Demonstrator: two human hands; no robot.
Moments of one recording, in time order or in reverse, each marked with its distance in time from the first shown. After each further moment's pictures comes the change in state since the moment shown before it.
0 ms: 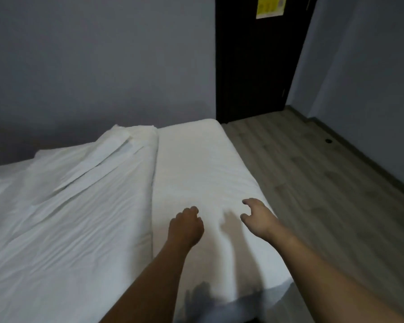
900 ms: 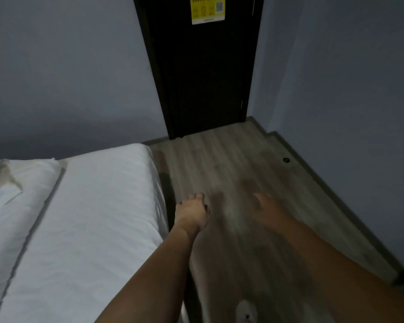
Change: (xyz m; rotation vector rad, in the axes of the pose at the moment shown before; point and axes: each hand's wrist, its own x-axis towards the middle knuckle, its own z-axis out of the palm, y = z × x) left_hand 0.319 0.549 0.099 0.083 -0.038 0.045; right_hand 0.280 0.362 -0.434 -0.092 -0.008 0.042
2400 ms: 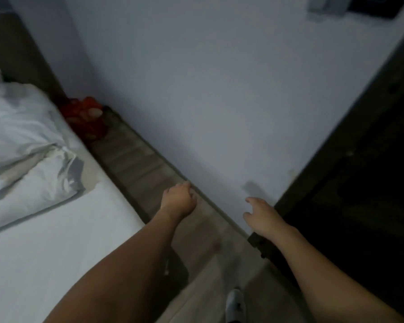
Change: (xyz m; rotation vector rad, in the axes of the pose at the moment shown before) left_hand 0.856 -0.352 -0.284 -0.337 0.337 -0.969; right_hand 1.007 -0.603 -0.131 -0.549 -0.526 -0.870
